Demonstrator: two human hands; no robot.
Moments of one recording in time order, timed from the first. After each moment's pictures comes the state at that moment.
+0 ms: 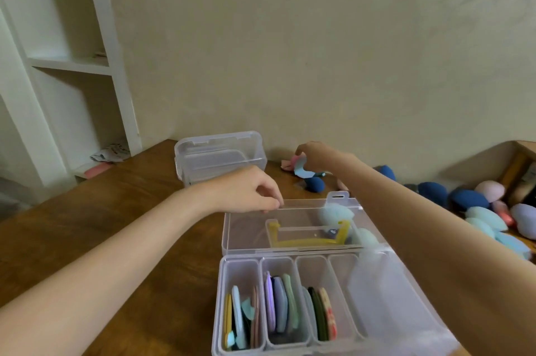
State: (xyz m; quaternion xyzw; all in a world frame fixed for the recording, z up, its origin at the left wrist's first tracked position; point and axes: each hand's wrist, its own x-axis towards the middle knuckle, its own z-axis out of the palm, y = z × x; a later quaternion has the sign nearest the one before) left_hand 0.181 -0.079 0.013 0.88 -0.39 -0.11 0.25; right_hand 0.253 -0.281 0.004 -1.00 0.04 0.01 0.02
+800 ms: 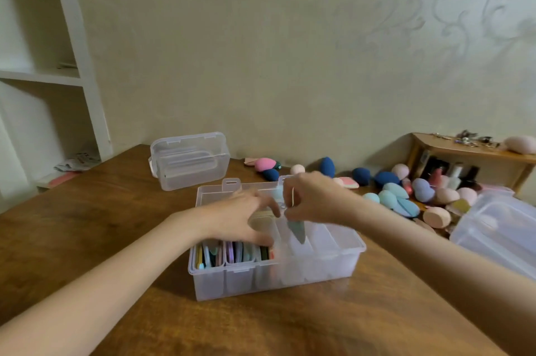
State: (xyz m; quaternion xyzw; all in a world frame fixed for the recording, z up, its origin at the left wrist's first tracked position) left_hand 0.089 -0.090 0.008 0.87 -0.44 -0.15 0.15; right_hand 0.020 -0.242 0.039 -1.00 -0.03 -0.02 0.07
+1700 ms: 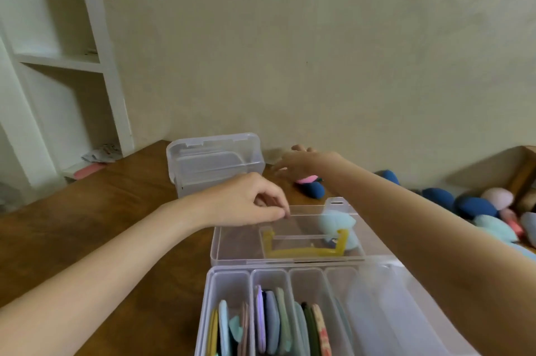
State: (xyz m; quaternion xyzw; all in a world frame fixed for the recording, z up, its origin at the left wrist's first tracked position) left_hand 0.186 -0.080 0.005 0.84 -0.43 -0.10 0.30; right_hand 0.270 -0.264 -0.005 -0.99 0.02 0.10 -0.05
